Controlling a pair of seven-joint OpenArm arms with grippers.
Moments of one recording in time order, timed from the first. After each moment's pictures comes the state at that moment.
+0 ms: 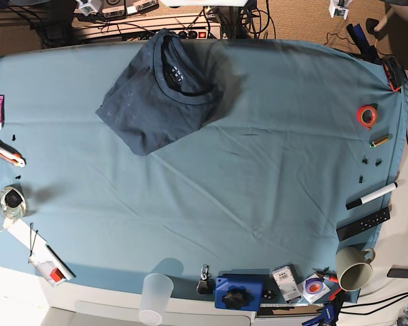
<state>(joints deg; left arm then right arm) 55.5 -7.6 -12.9 107.4 -10.5 -9.7 52.1 -51.8 14.0 27.6 100.3 34.6 40.0 -72.6</state>
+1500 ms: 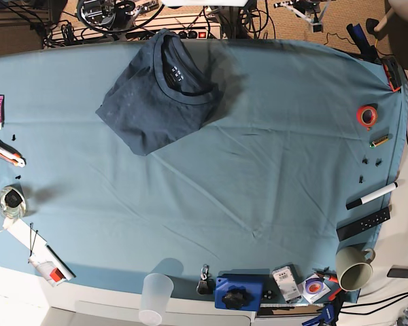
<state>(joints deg) 16.3 -3.8 -13.0 25.5 -4.3 -12.2 -5.4 -11.7 16.2 4.1 27.5 -5.7 25.1 -3.6</state>
